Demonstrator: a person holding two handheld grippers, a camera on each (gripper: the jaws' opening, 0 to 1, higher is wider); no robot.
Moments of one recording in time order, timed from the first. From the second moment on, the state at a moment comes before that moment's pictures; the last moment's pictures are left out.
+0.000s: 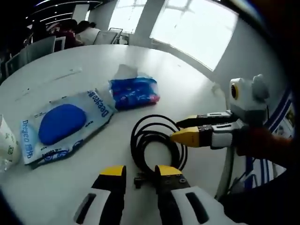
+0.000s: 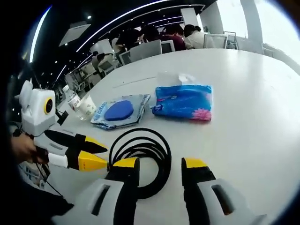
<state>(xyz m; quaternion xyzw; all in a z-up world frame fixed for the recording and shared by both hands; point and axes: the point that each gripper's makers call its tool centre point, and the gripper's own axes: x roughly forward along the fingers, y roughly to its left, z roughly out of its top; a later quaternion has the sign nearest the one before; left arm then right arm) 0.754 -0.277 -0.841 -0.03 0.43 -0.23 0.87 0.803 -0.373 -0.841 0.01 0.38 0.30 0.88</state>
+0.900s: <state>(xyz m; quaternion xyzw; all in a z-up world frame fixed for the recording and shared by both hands) 0.827 -0.282 -0.803 0.01 0.36 -0.27 0.89 0.846 -0.388 -0.812 0.00 0.34 0.30 0.89</state>
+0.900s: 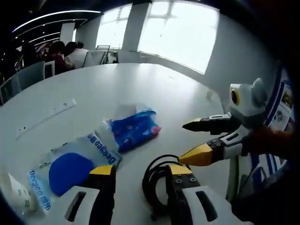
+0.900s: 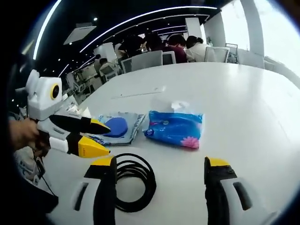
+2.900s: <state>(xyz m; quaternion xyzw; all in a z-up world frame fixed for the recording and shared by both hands) 0.914 -0.279 -0.852 0.05 0.37 -0.24 0.90 0.933 -0.411 -0.856 -0.06 0.33 0.25 0.91</state>
